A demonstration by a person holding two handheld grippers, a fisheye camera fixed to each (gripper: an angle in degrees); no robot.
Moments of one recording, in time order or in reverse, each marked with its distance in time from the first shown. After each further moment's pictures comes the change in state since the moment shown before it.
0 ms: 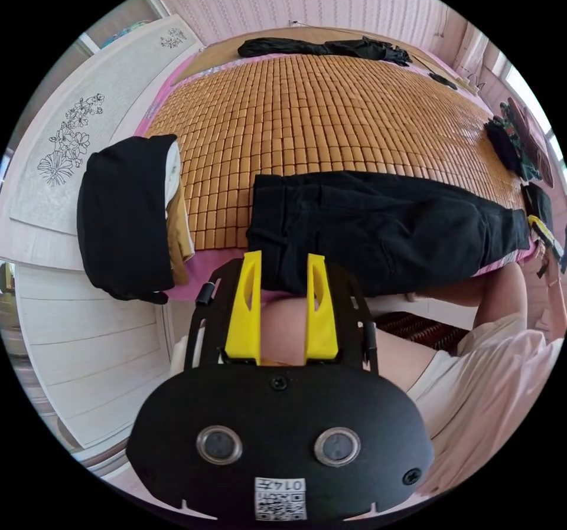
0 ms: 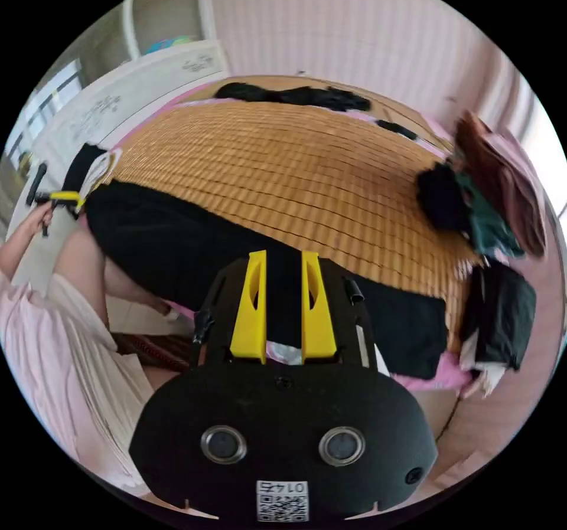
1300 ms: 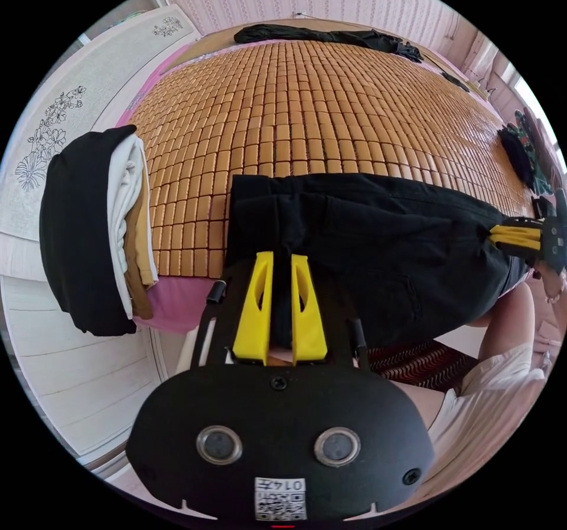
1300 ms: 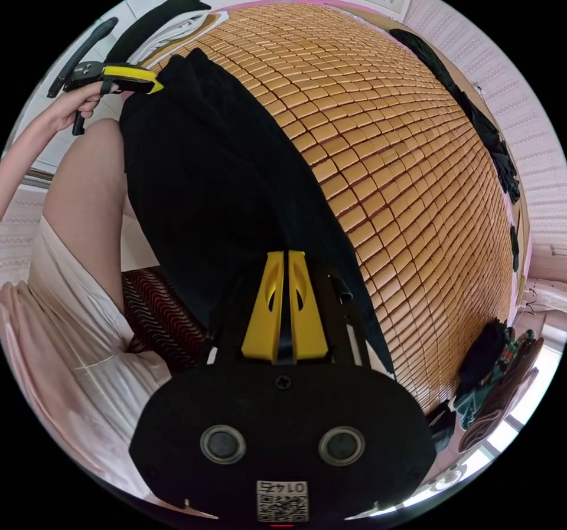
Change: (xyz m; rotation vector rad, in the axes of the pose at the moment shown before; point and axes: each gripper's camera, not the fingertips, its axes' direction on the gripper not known) left arm 0.047 -0.003 0.058 -0.022 0.016 -0.020; right arm -0.295 -0.215 0.099 -0.404 -0.062 -0.528
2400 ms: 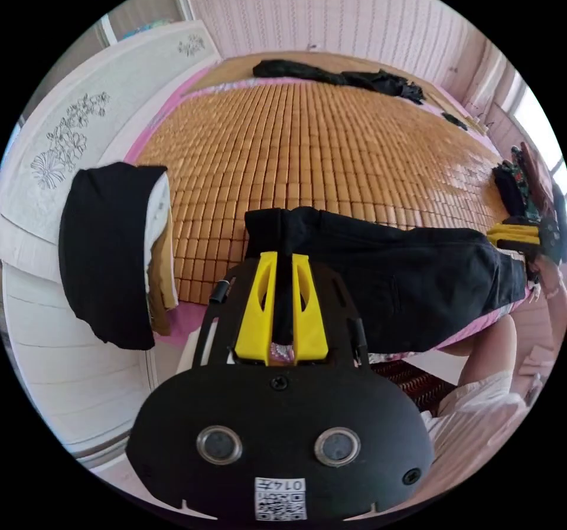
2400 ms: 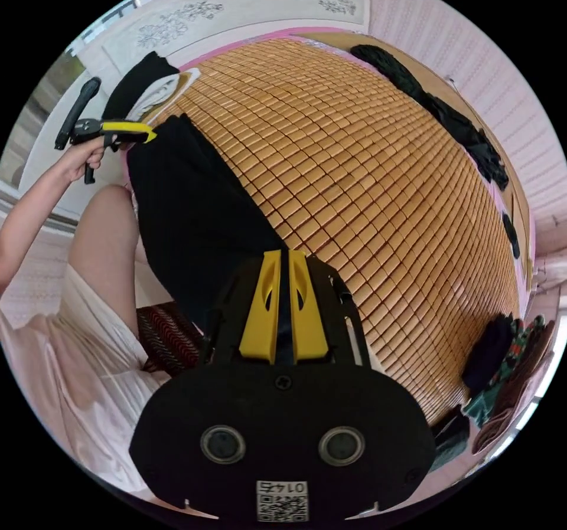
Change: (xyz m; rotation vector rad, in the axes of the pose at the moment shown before) left arm 0.015 0.005 -0.013 0.056 0.001 -0.089; right arm 0.069 0.108 -0.010 0.136 -0.061 0.139
